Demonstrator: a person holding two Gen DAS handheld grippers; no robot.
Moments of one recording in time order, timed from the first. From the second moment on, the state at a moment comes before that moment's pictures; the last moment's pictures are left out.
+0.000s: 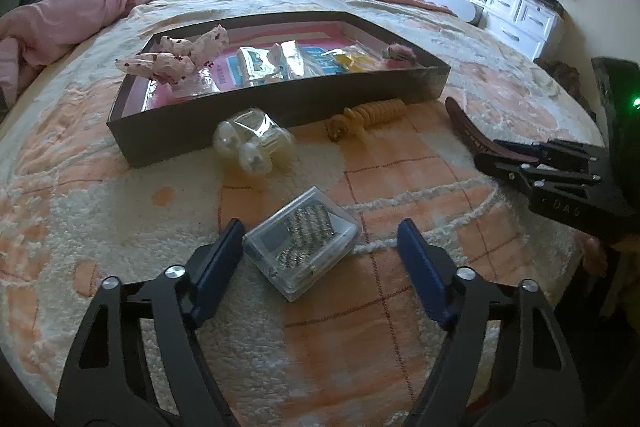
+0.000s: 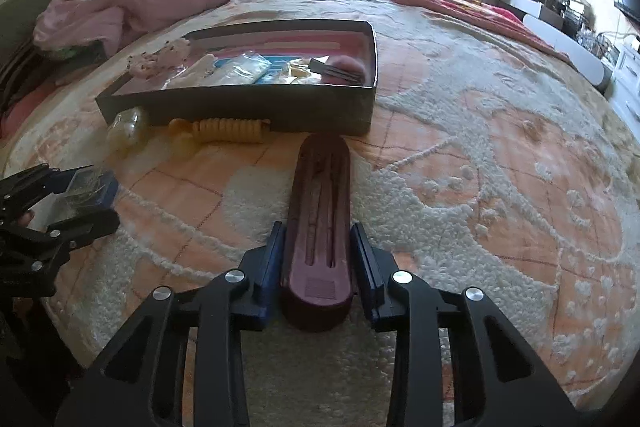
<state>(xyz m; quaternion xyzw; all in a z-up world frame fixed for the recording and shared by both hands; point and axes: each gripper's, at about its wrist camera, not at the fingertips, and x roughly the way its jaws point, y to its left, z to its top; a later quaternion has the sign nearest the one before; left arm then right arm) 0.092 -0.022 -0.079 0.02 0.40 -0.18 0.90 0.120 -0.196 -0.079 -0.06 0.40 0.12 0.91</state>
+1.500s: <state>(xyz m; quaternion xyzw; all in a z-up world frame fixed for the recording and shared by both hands) 0.121 0.035 -0.031 -0.04 0.33 -0.12 0.93 0.137 -0.130 -0.032 -0.08 0.32 0.23 0.92</state>
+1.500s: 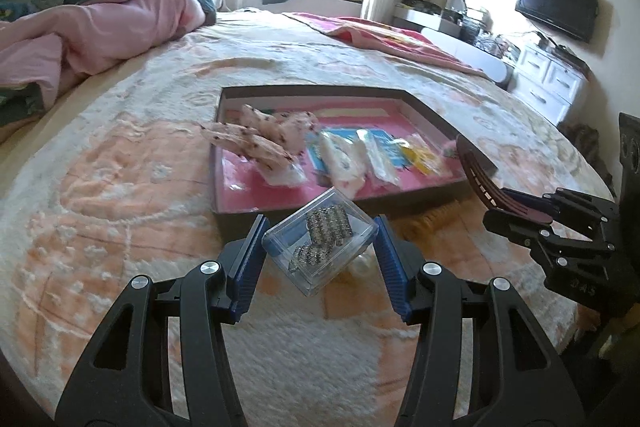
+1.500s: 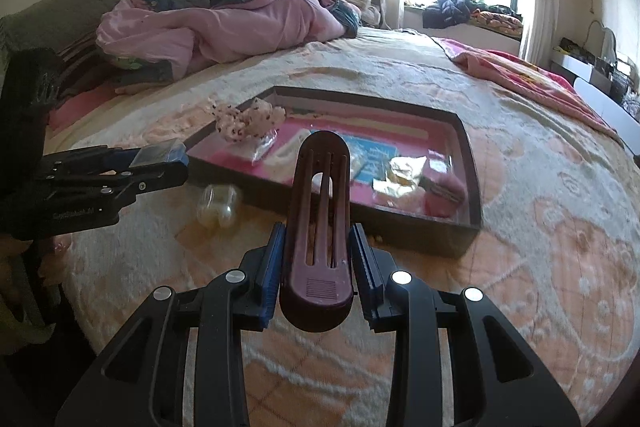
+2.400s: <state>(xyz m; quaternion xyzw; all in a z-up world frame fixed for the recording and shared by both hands) 0.180 0.044 -0.017 -0.04 0.32 -0.10 0.94 0.201 -0.131 -0.018 -0.08 0.30 0.20 0.93</state>
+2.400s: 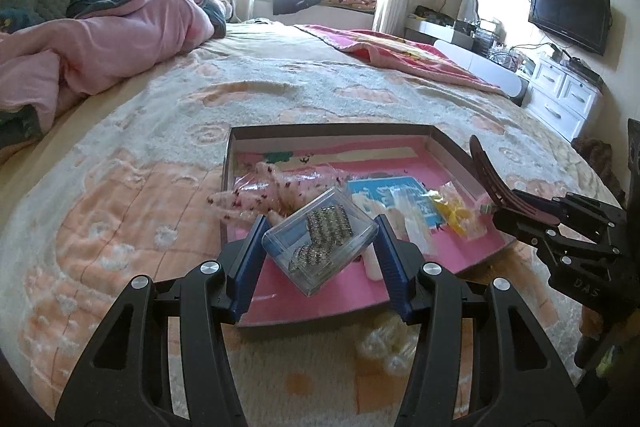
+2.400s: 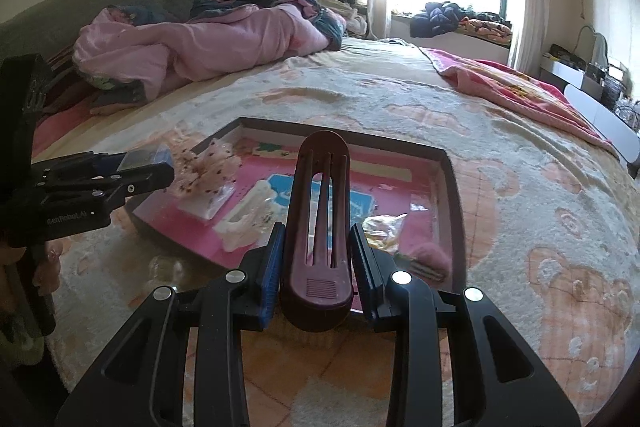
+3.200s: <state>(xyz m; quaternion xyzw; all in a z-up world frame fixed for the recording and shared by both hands) 0.222 0.019 -0.028 -0.02 0.32 -0.12 0.94 0.250 -0.136 -0.031 -0.09 0.32 0.18 0.92</state>
